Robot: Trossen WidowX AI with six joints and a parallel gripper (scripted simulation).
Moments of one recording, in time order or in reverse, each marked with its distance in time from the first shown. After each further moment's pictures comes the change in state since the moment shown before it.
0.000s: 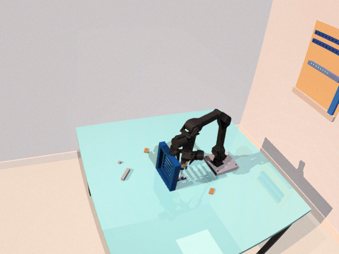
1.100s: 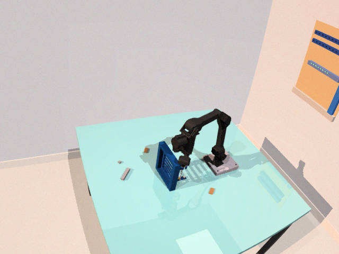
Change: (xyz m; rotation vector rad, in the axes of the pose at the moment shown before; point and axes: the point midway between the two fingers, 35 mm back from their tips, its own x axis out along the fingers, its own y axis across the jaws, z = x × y) arm 0.000 0.000 0.000 1.635 0.000 0.000
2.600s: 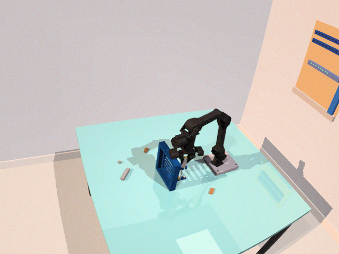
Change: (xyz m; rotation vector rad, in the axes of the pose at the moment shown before) arm 0.000 0.000 0.000 1.076 0.001 -0.001
